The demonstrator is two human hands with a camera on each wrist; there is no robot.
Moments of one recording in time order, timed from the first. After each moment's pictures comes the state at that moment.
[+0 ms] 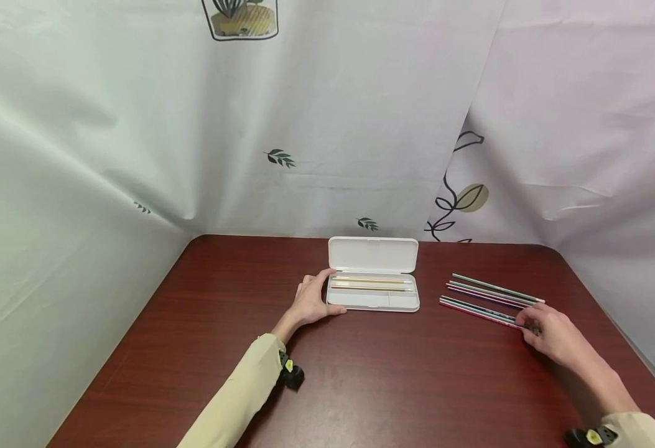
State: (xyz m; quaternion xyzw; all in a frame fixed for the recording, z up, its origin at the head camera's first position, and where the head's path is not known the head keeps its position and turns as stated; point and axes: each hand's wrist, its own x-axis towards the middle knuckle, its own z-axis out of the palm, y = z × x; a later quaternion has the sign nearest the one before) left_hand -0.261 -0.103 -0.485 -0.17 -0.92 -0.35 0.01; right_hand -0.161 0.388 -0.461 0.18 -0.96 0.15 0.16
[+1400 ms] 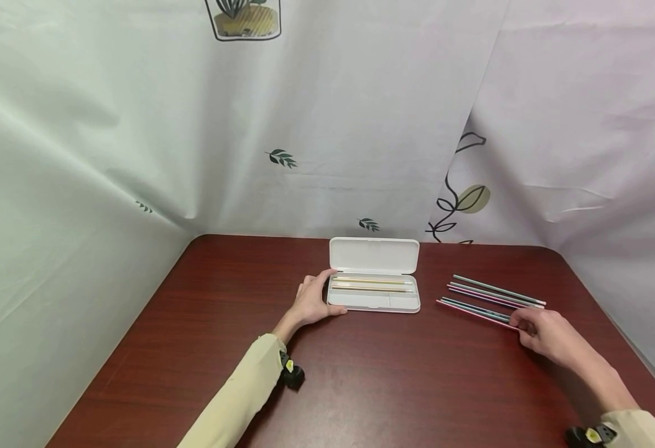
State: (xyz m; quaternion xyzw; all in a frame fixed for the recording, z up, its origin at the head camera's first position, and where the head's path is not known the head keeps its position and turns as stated) left_hand -0.261 -0.102 -0.485 -0.17 -0.92 -0.35 0.01; right_hand -0.168 0.383 -0.453 0.21 -0.96 0.16 0.12
